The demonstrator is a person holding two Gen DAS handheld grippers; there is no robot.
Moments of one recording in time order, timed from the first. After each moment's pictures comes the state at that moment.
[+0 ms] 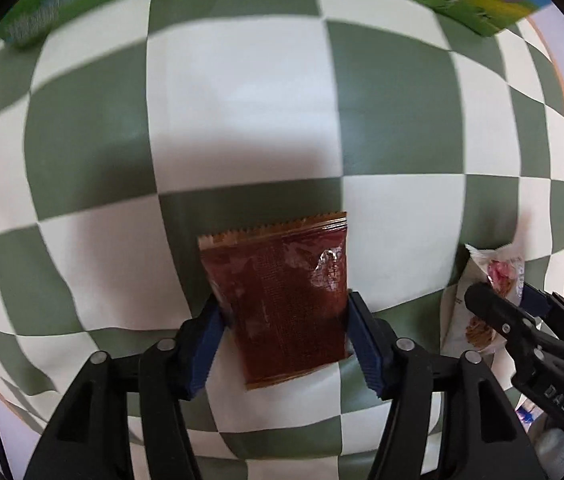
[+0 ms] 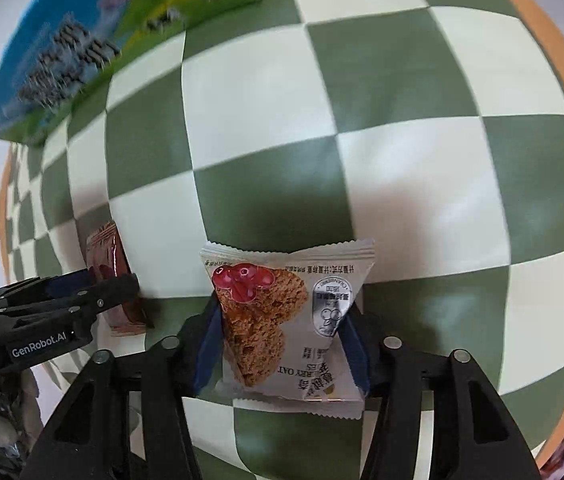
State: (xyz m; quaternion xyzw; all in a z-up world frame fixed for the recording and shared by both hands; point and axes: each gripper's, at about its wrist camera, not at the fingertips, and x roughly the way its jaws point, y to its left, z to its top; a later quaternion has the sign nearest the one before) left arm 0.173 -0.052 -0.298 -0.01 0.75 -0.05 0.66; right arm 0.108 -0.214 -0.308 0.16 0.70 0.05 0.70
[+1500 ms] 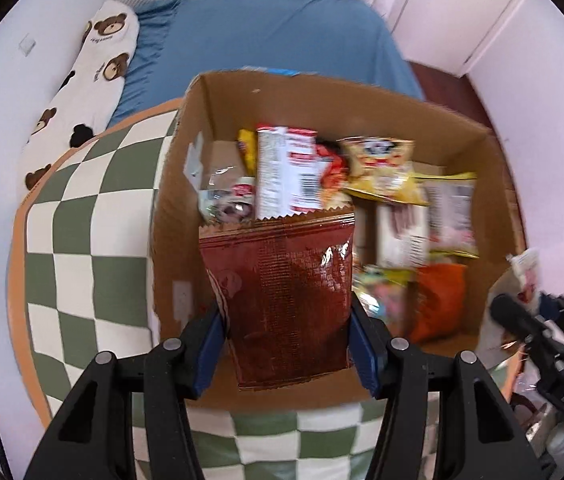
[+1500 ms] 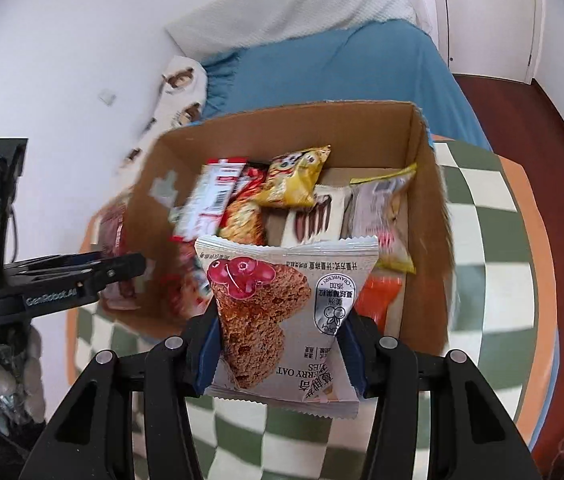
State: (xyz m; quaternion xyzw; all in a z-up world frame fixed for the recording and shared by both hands) left arm 0.381 0.060 -0.121 -0.03 0.64 -0.01 0.77; right arm 0.374 -0.134 -0.141 0.10 0.58 0.14 0.80
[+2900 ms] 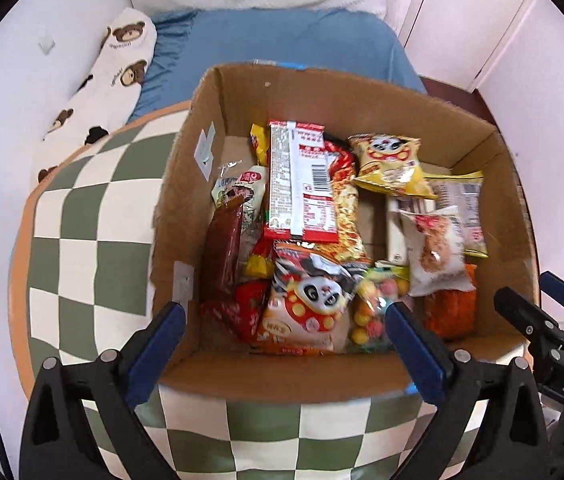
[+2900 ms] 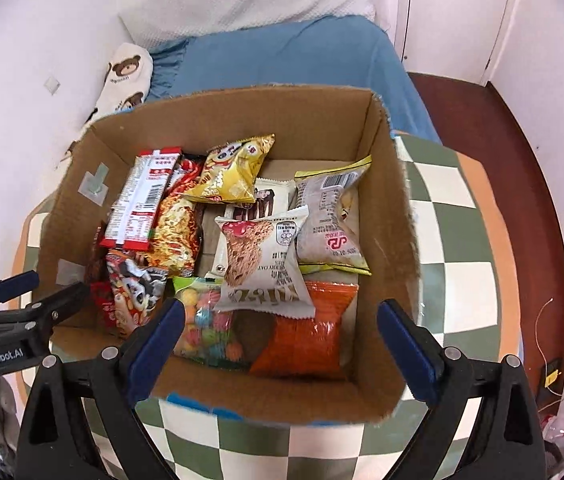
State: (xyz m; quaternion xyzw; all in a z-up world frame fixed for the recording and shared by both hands) left arm 0.335 0.046 -0.133 -0.03 0.60 0.01 0.80; right arm 0.355 -0.143 -0.145 0.04 0.58 0.05 0.81
